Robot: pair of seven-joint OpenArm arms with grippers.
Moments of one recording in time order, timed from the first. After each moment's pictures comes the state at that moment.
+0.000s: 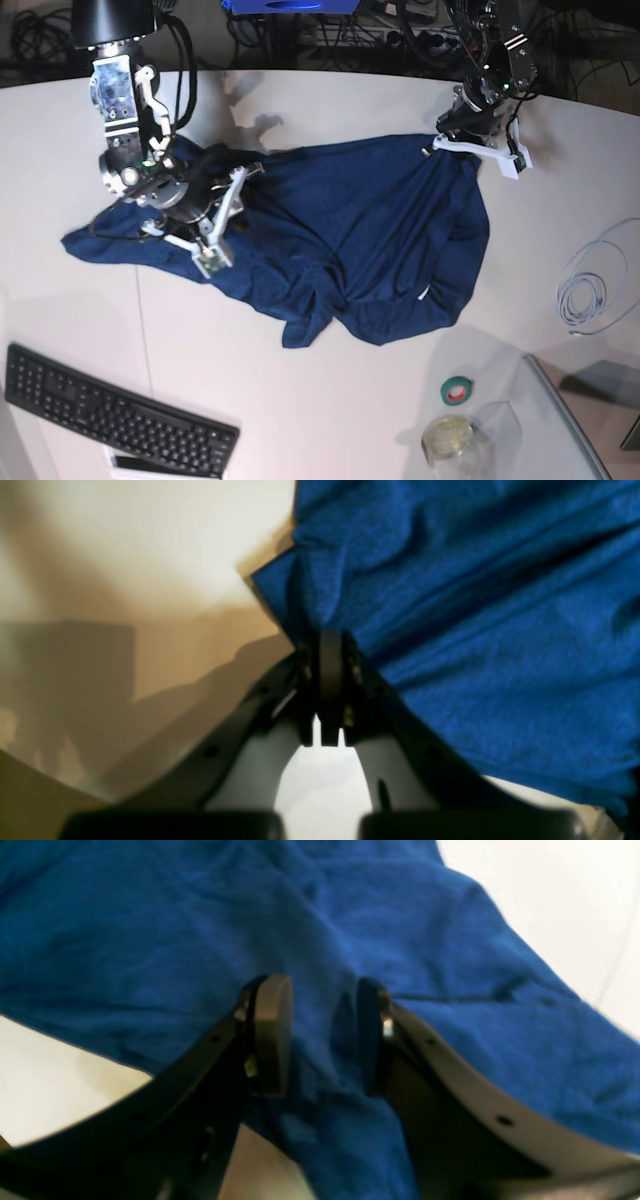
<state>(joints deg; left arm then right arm) 20.0 2.4 -20.8 86.9 -22.0 1.9 32.5 -5.1 1.4 -7.0 85.4 -1.6 25.2 -38.5</state>
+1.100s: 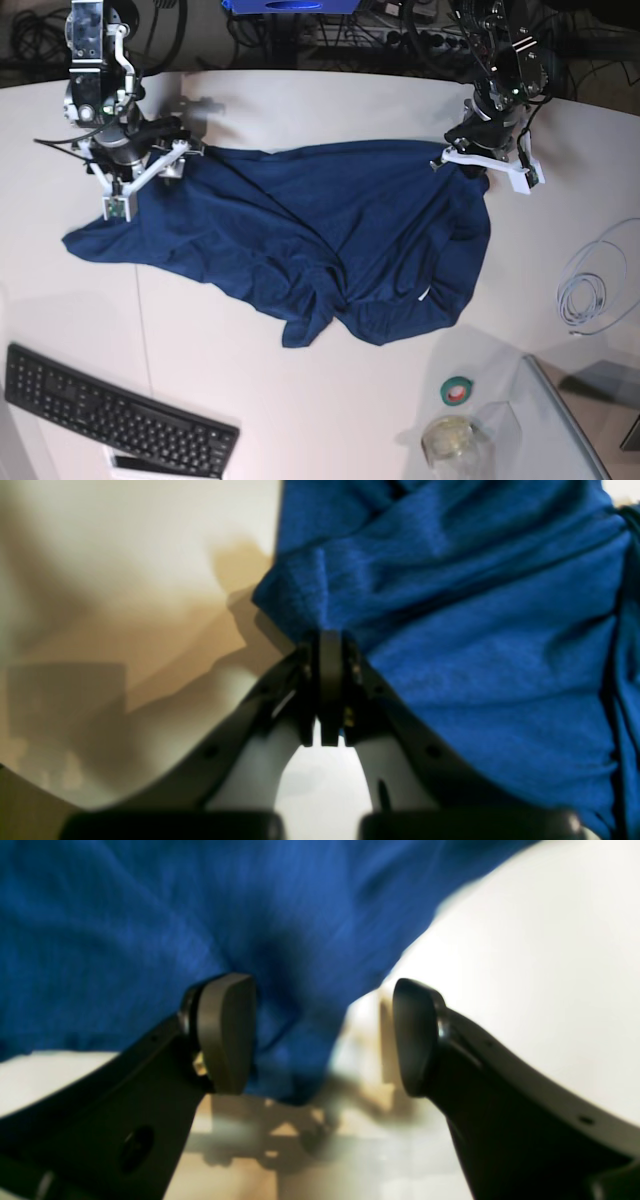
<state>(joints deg) 20.1 1.9 -20.5 92.5 -21.3 1.9 32.7 -17.2 0.3 7.1 90.2 5.9 4.4 -39.4</state>
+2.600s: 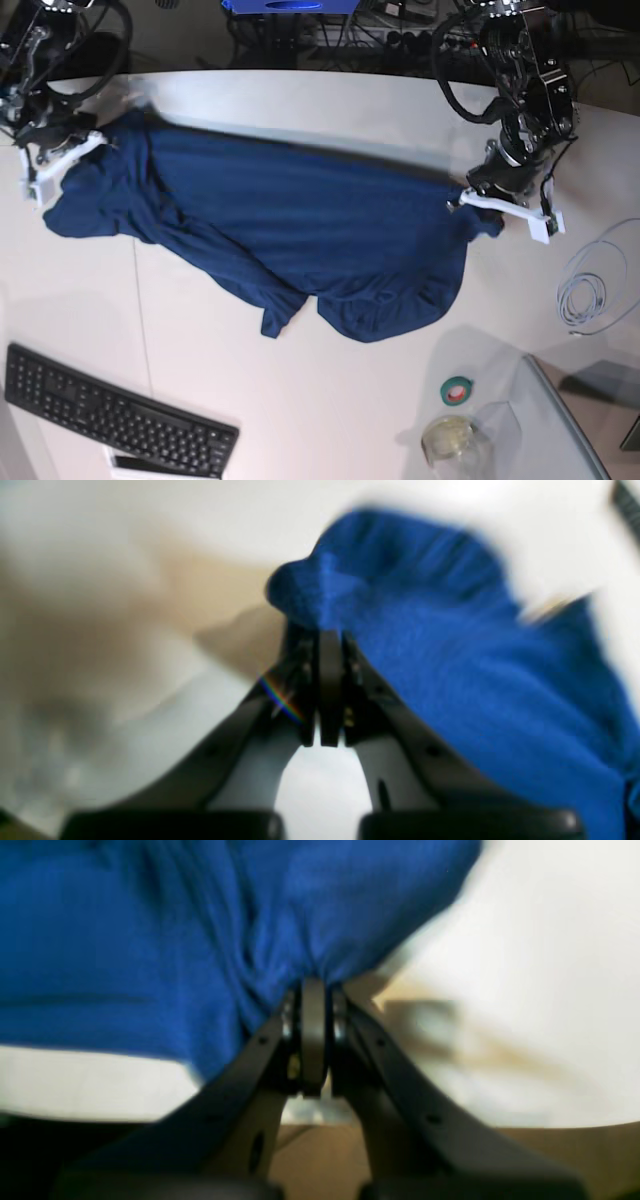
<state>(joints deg) 14.7 -2.1 -20.1 98.7 -21.2 2.0 44.0 -13.5 -0.8 36.9 92.1 20.1 26.4 -63.5</state>
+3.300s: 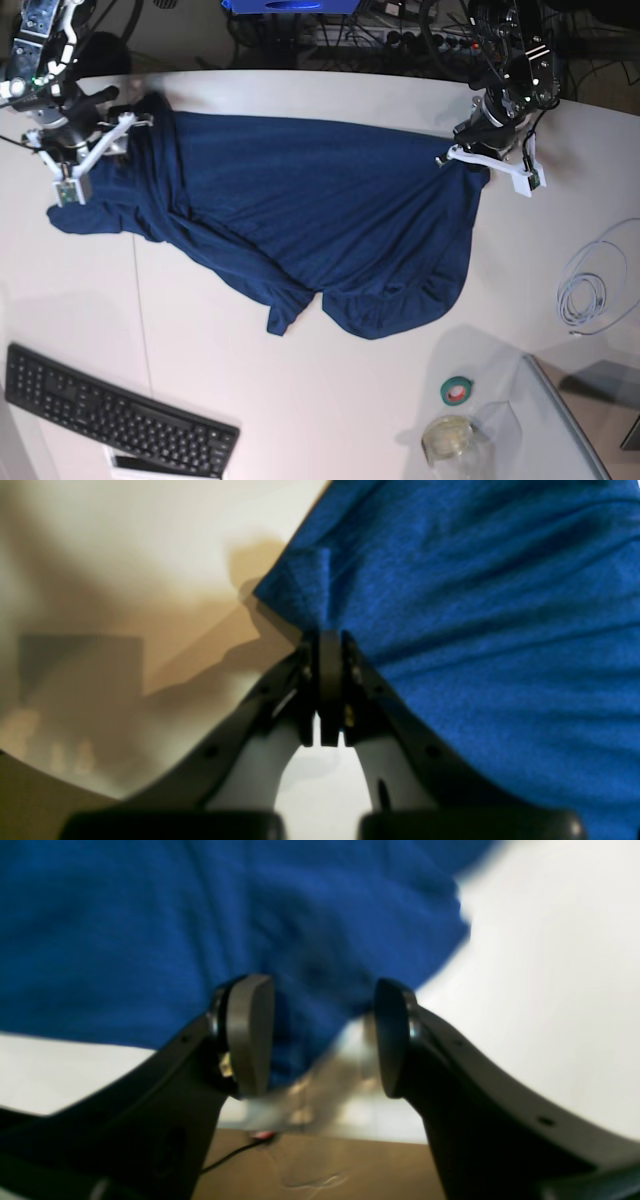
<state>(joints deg) 19.2 -1.7 -19.9 91.1 -22.0 1.9 39.1 -22.4 -0.1 20.6 103.1 4.8 26.1 -48.3</state>
